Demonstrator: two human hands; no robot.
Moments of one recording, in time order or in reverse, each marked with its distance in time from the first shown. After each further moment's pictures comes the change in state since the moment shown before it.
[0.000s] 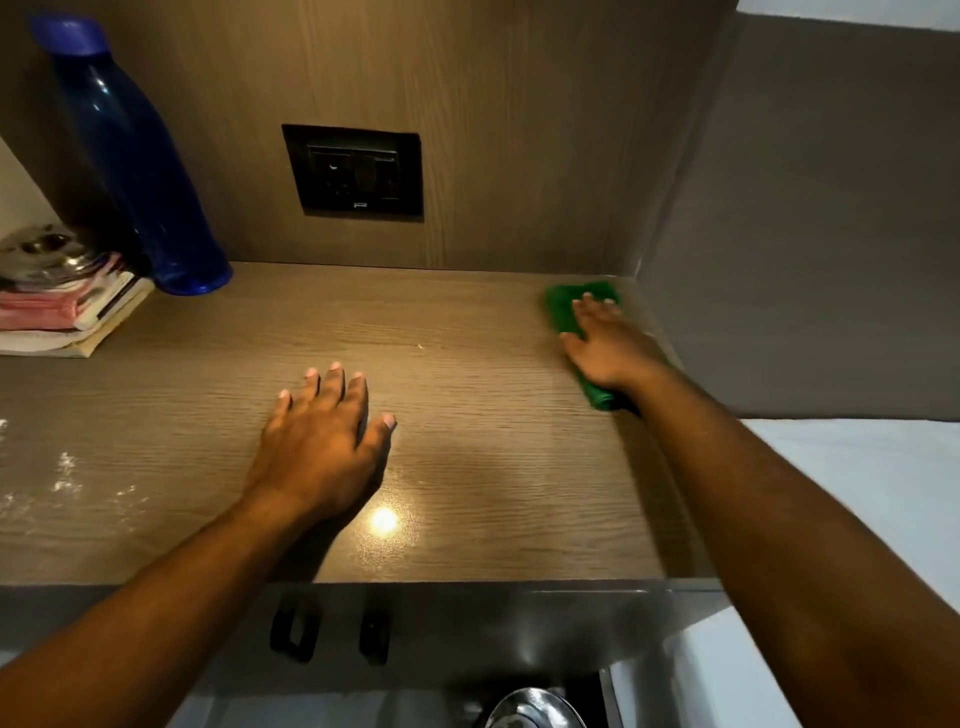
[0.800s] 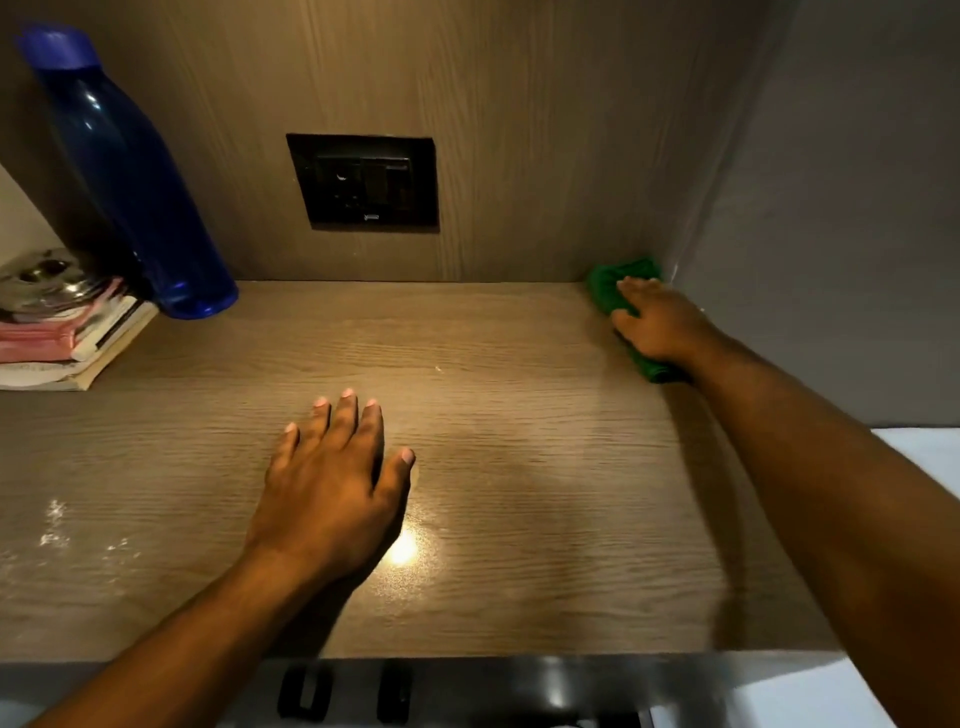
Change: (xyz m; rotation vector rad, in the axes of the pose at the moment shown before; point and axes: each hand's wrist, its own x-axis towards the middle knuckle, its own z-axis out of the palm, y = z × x) left_hand 0.004 -0.004 0.009 -0.017 0.038 -0.001; right_hand 0.057 0.032 -0.013 0.043 0.040 0.044
